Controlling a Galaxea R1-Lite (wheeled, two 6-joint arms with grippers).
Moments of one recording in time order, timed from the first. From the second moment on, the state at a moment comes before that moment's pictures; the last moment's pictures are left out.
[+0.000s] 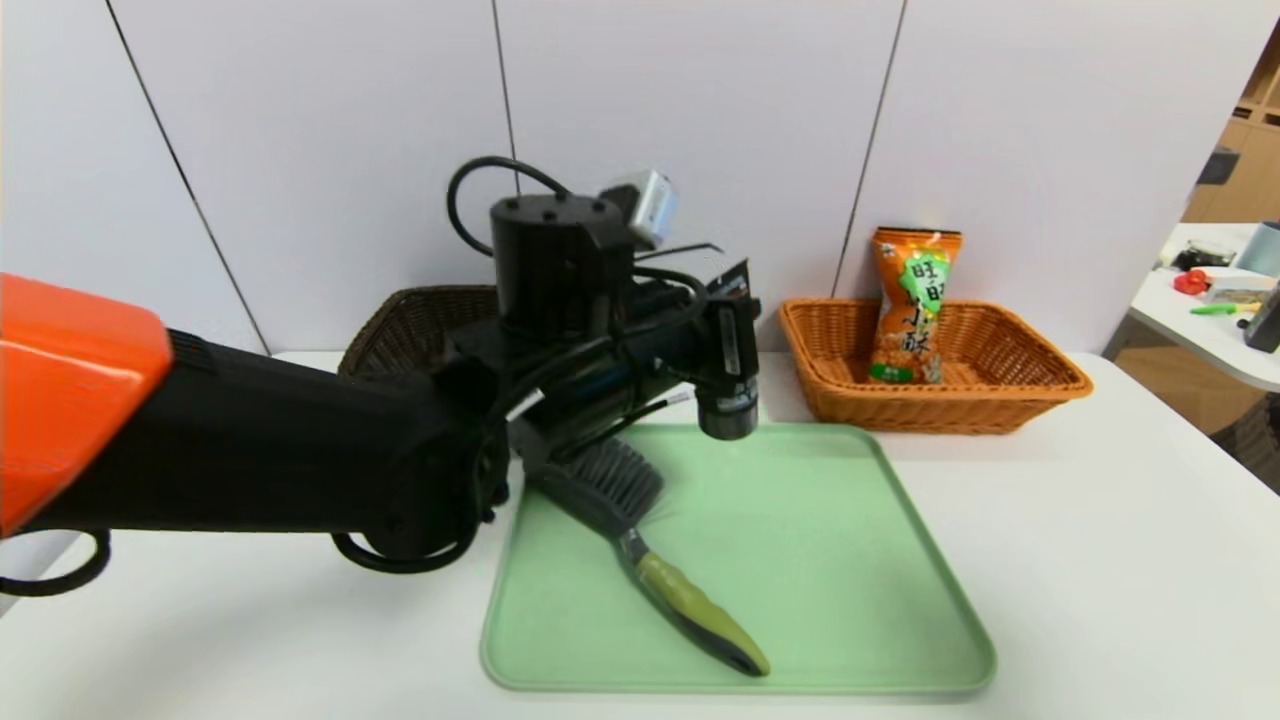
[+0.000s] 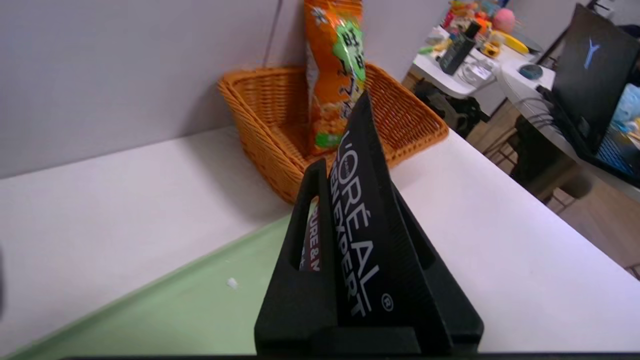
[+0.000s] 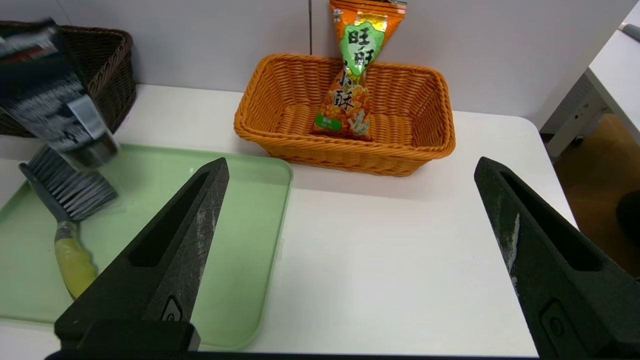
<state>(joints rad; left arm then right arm) -0.79 1.90 -1.24 -0.68 0.00 -0.33 0.11 0.87 -0.89 0.18 -0.03 -0.03</state>
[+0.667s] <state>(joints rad) -0.48 1.72 -1.50 -0.12 0.00 -0.22 0.11 0.91 -0.89 0.17 -0.03 -0.03</state>
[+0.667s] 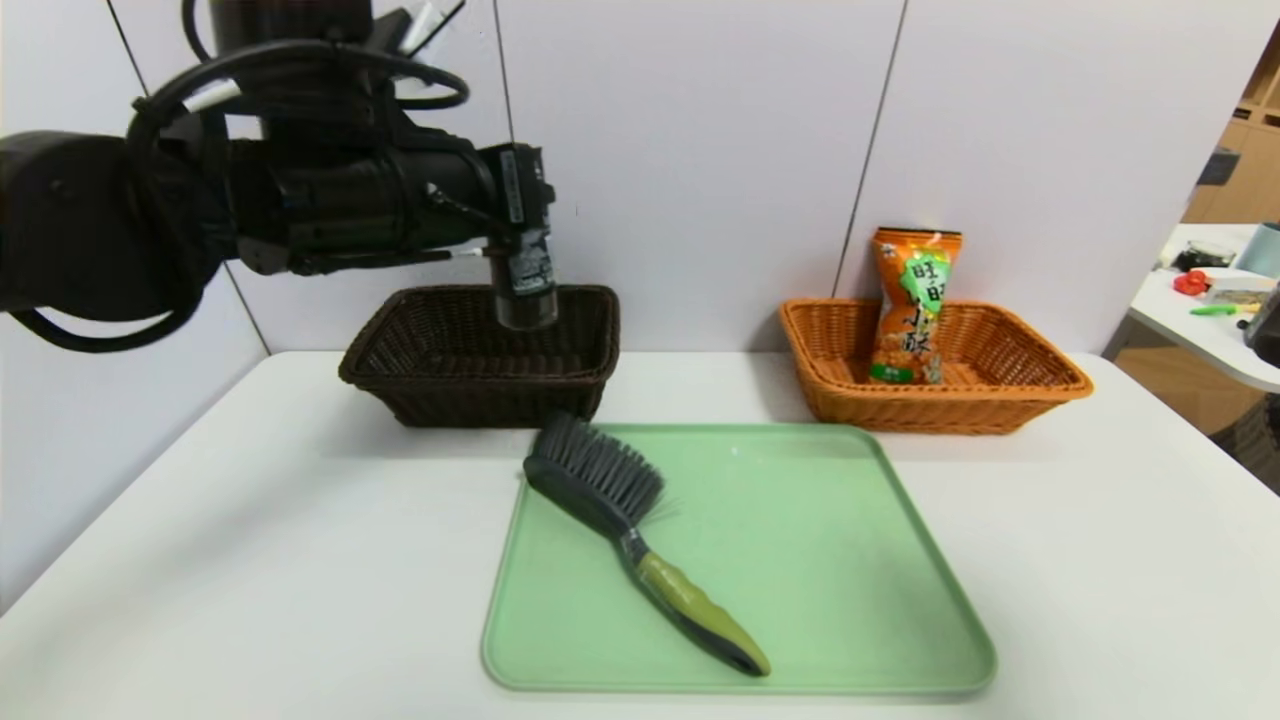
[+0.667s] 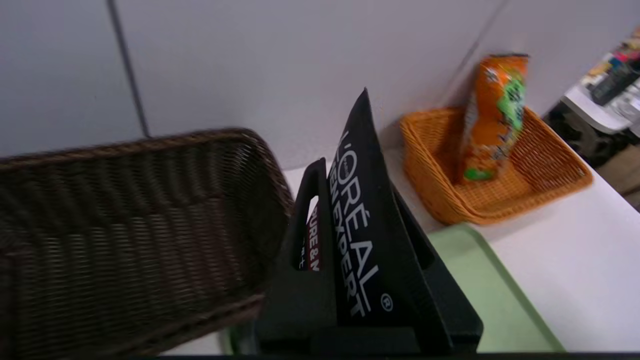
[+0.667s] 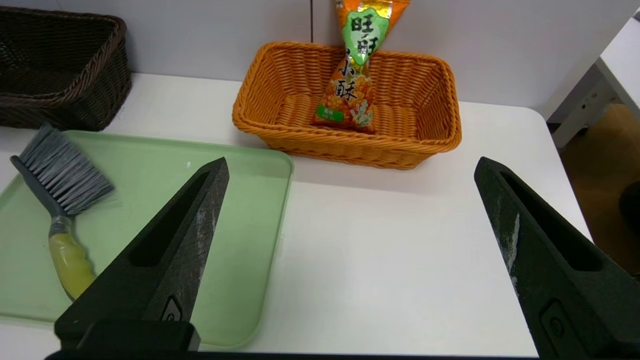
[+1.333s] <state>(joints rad) -0.26 1.90 -1.64 -0.09 0.00 -0.16 0.11 0.91 -0.89 0.17 -0.02 -0.03</state>
